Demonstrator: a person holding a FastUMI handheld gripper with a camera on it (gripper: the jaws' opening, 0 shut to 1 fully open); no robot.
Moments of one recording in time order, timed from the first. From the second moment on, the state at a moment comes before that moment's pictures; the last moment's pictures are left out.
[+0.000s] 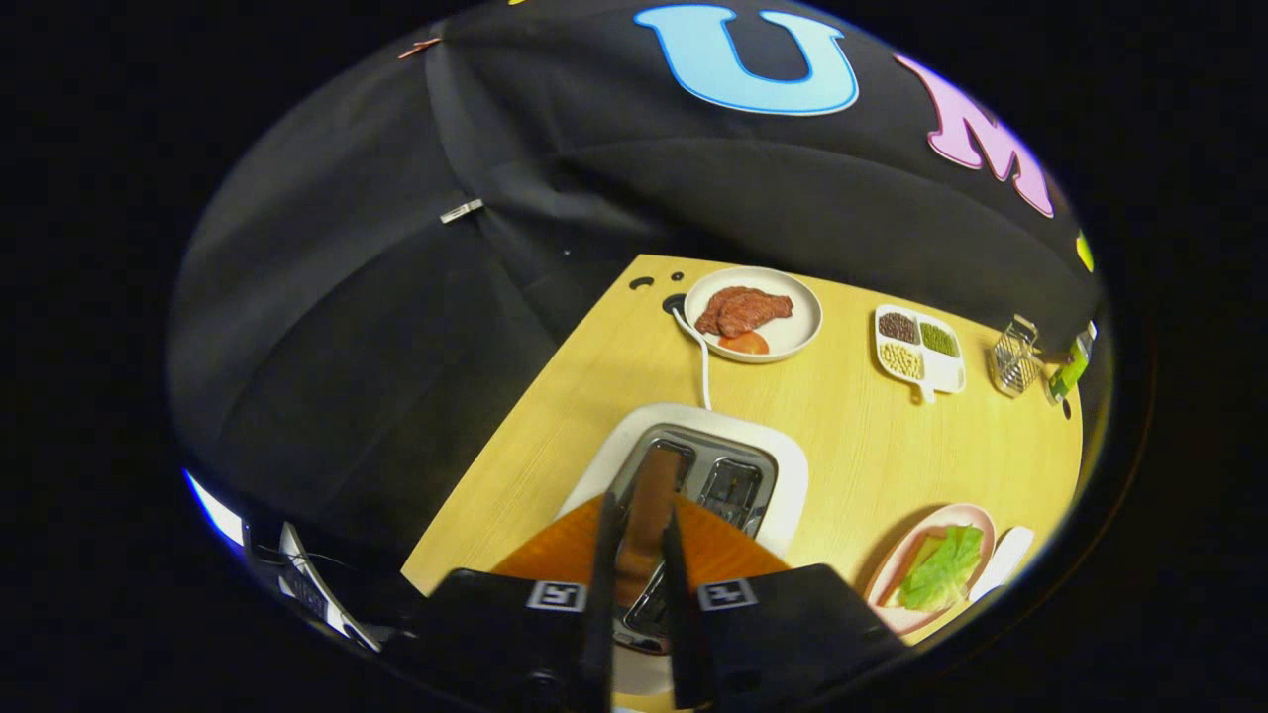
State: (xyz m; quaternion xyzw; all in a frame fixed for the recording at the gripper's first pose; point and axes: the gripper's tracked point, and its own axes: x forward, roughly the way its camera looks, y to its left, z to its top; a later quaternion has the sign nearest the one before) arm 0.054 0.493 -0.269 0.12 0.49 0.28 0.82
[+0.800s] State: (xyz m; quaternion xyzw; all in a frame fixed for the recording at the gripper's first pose) arm 0.066 0.449 -0.148 0.20 0.40 0.33 0.83
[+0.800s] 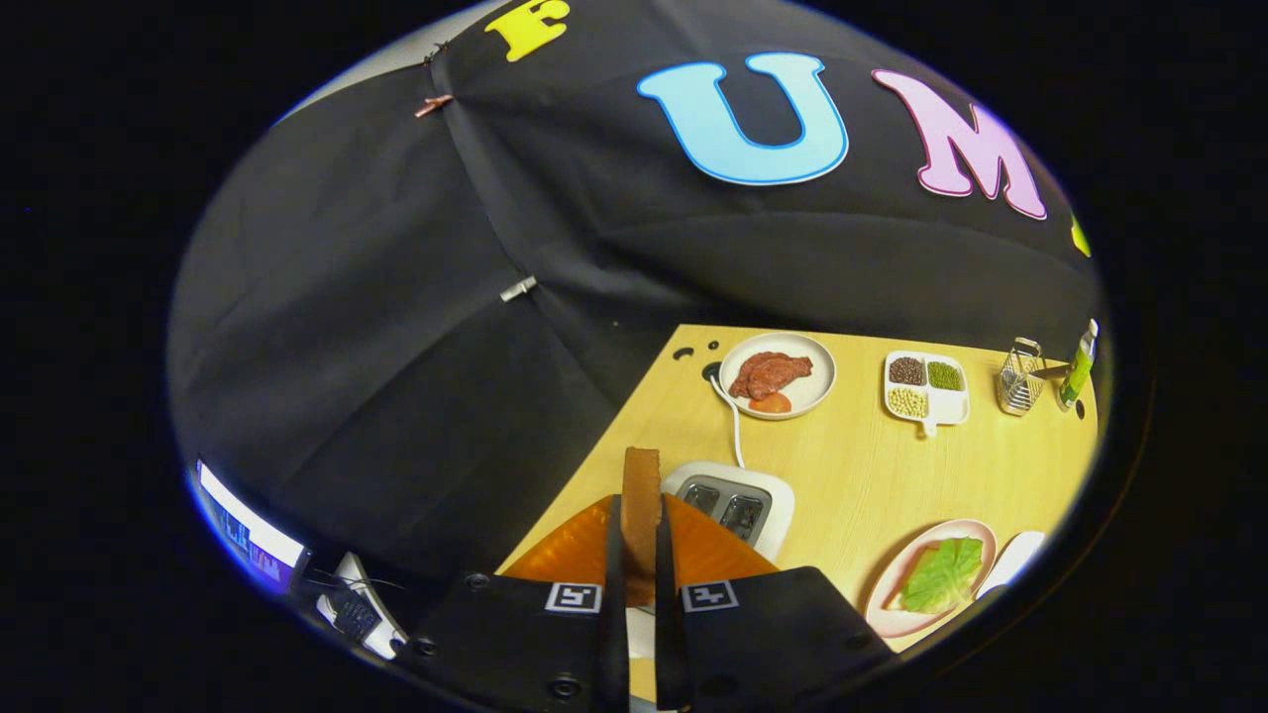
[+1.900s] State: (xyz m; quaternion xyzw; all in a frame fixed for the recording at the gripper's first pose) arm 0.063 0.167 -0.249 0.25 0.40 0.19 0.86
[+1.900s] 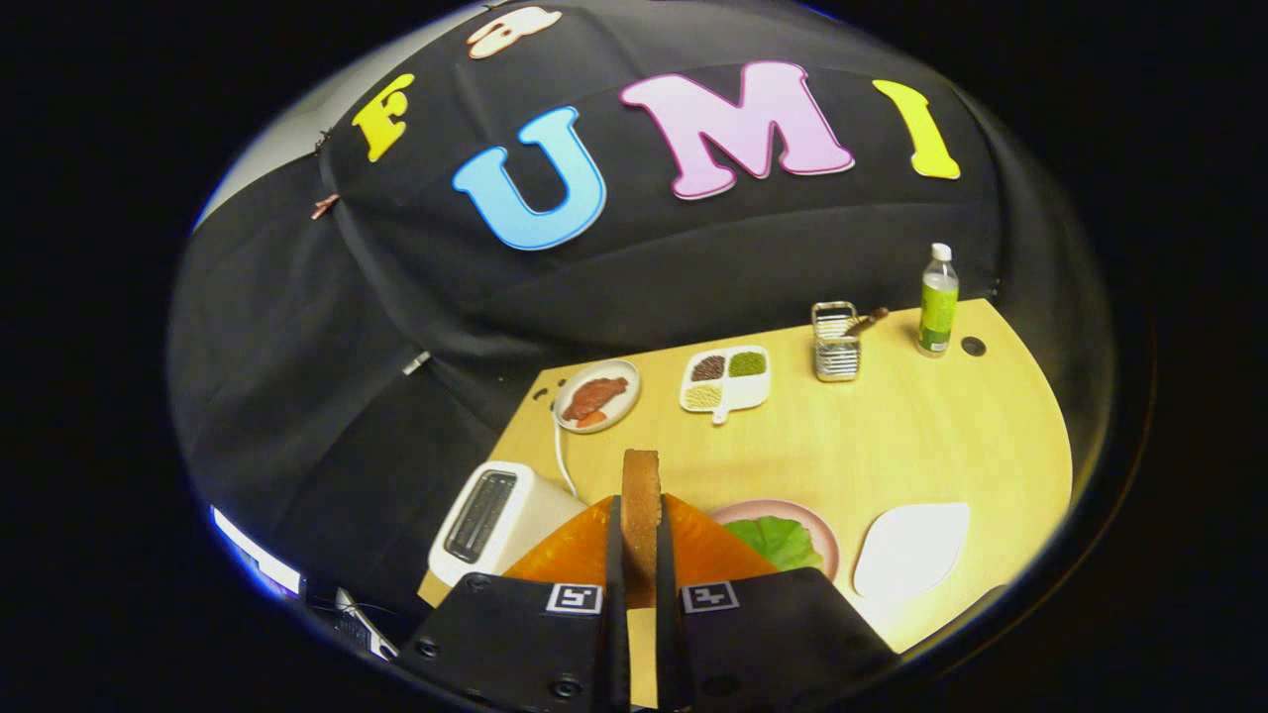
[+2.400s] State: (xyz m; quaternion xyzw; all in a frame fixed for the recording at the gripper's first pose) arm 0.060 0.171 -0.339 0.31 0.44 0.14 0.83
